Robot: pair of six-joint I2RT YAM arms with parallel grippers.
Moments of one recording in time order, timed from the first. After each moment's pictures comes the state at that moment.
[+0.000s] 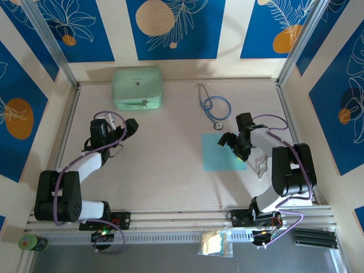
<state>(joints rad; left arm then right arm) -0.04 1.34 0.57 0.27 0.40 -0.67 0.14 1.57 0.87 -0.63 -0.18 0.73</state>
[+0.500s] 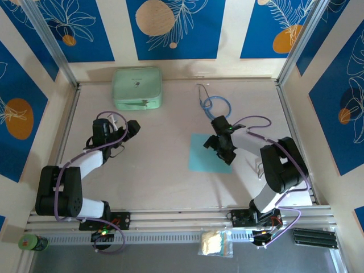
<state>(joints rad) -0.06 1.39 0.59 0.22 0.42 -0.69 0.45 1.66 0.95 -0.65 -0.04 1.14</state>
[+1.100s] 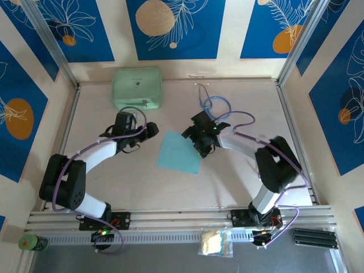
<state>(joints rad) -0.34 1.50 0.83 -0.16 0.26 -0.70 0.60 1.63 1.05 -0.47 -0.10 1.35</state>
